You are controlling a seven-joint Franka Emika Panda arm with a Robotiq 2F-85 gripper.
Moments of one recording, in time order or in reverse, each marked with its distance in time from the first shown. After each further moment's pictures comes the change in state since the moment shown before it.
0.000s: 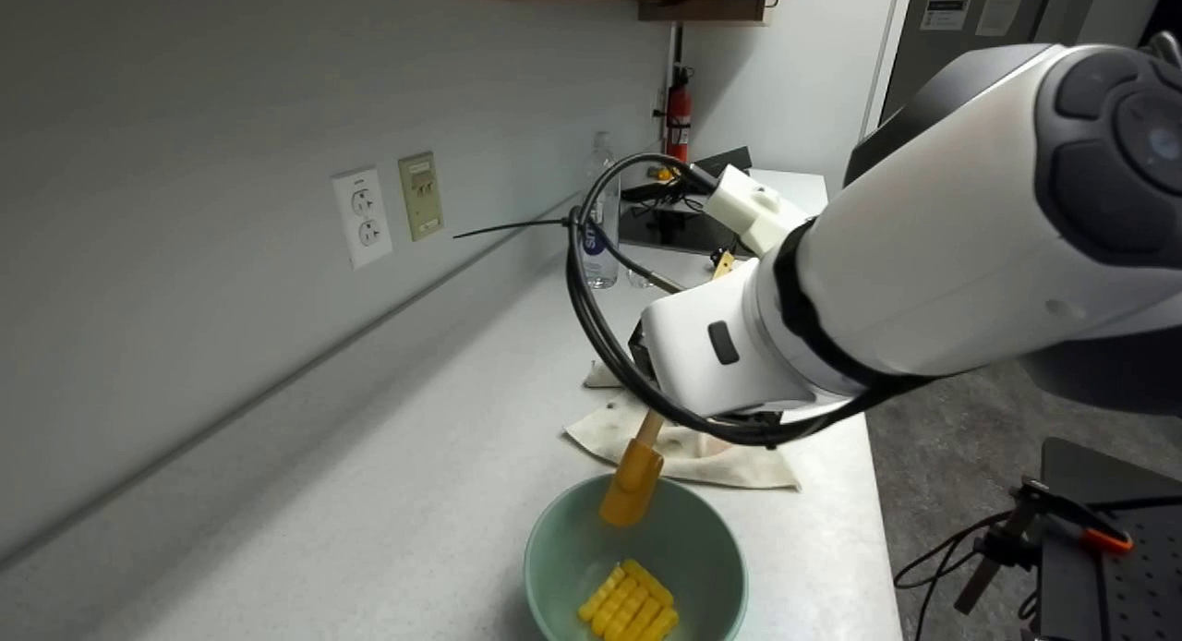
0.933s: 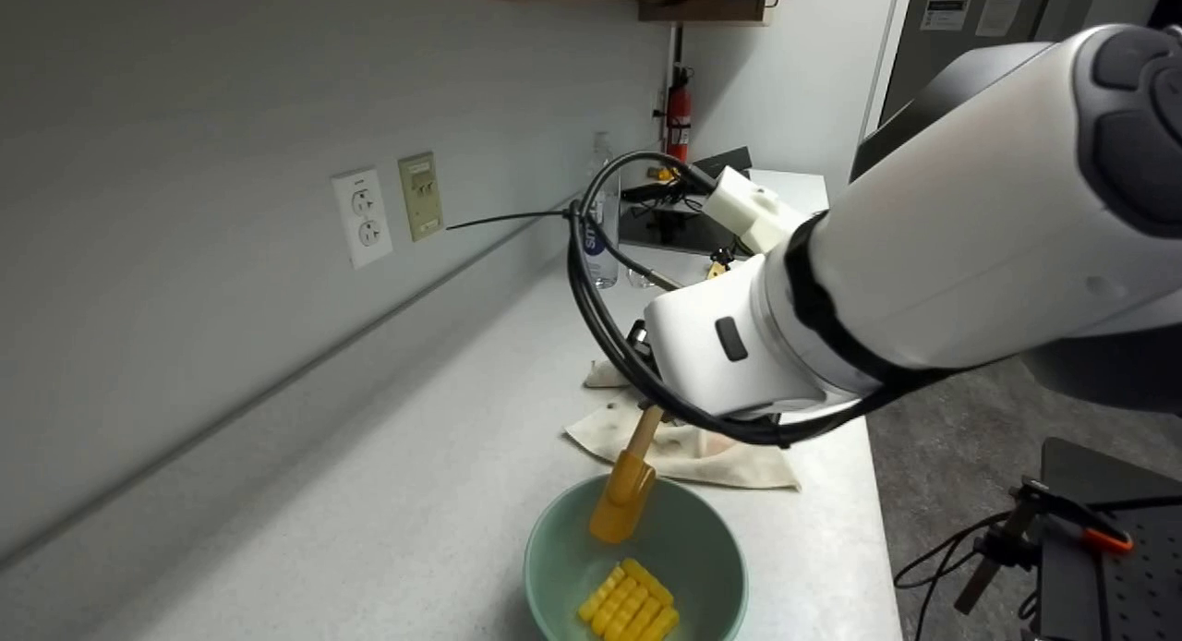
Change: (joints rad) arm -0.003 -0.006 -0.002 -0.006 0.001 0.073 0.000
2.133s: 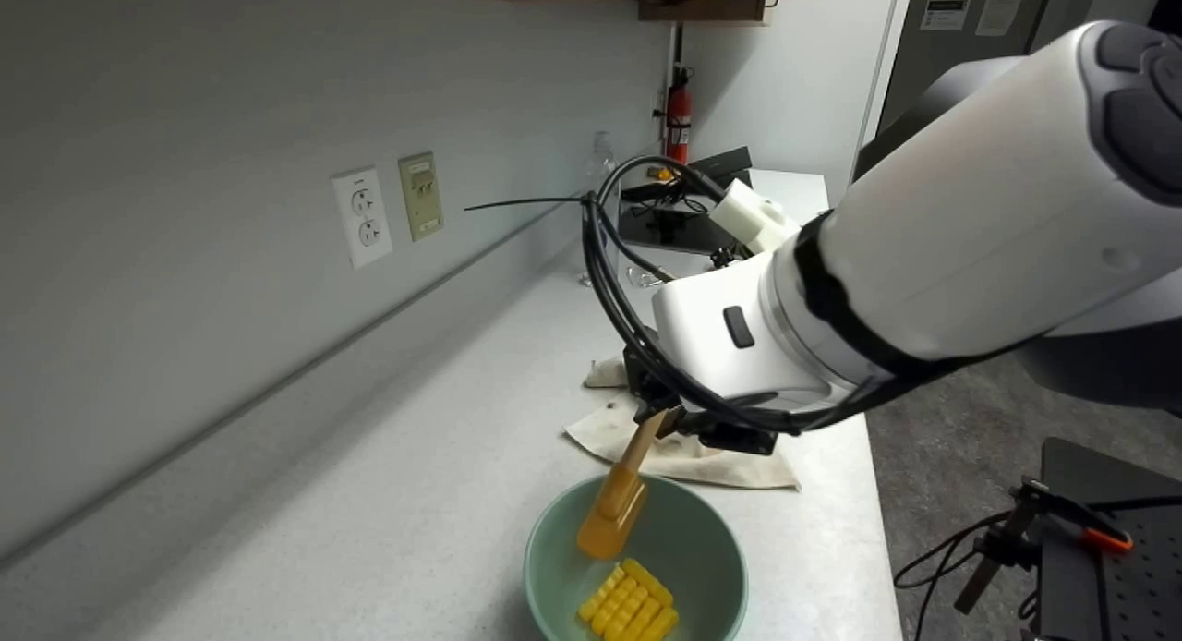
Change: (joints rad) arm -0.012 0.000 -0.013 -0.017 0.009 0.102 0.063
